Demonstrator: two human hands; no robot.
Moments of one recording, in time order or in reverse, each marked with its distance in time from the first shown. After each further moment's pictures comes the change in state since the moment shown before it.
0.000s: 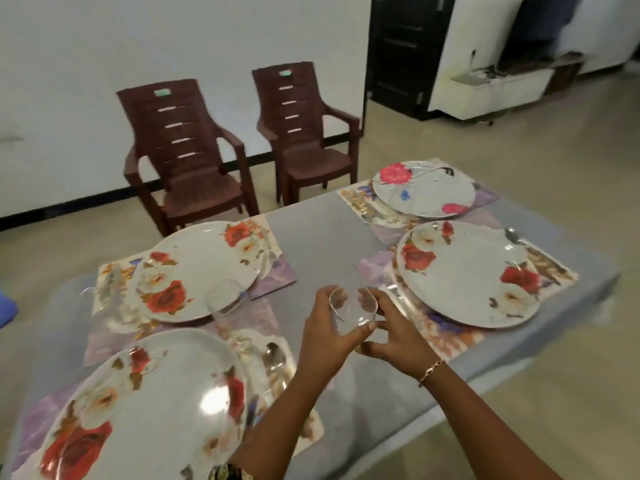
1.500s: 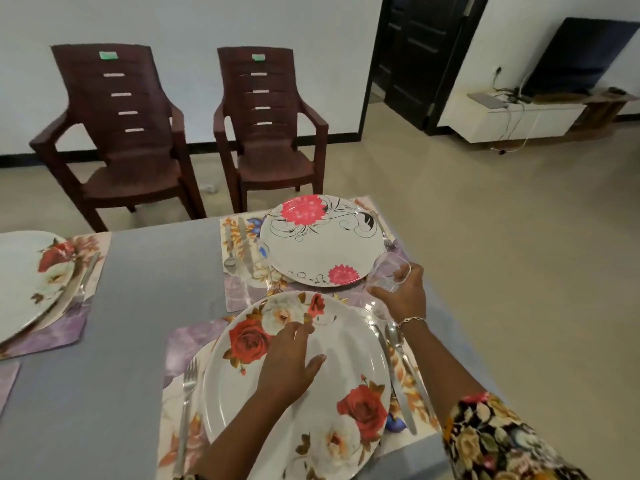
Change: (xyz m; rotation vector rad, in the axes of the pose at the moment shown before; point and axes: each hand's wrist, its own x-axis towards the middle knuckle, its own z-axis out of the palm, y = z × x) left_hand 0.222 0.029 0.335 0.701 -0.087 -0.101; right_hand 0.218 0.206 -0.413 -0.145 0.459 0.150
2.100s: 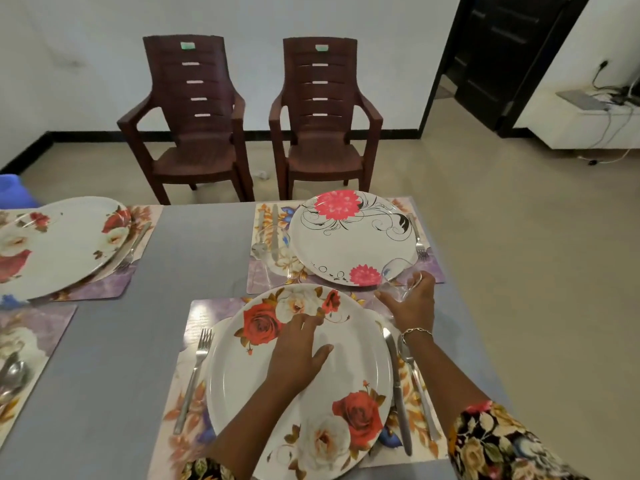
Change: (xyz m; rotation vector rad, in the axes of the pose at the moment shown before) left_hand 0.005 0.017 0.016 -0.064 0.102 -0.189; right_hand 0.014 0.016 0.017 -0.026 -0.059 -0.080
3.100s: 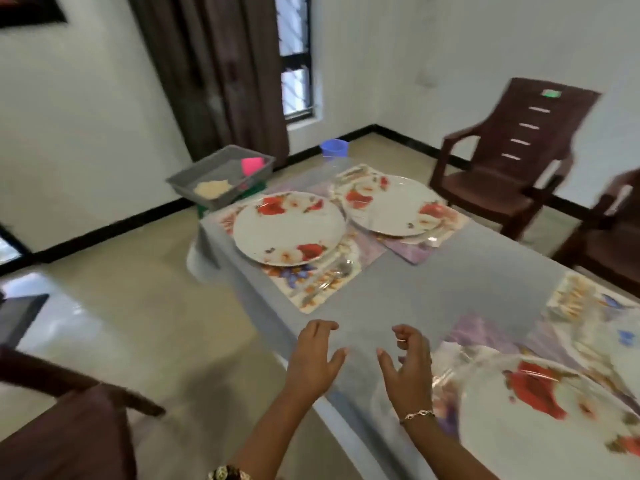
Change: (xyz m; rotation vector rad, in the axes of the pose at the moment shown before) left_hand -0.260 -0.173 -0.119 -0.168 0.613 -0.698; right_hand -0.314 -0.150 0.170 0.225 -0.820 -0.595
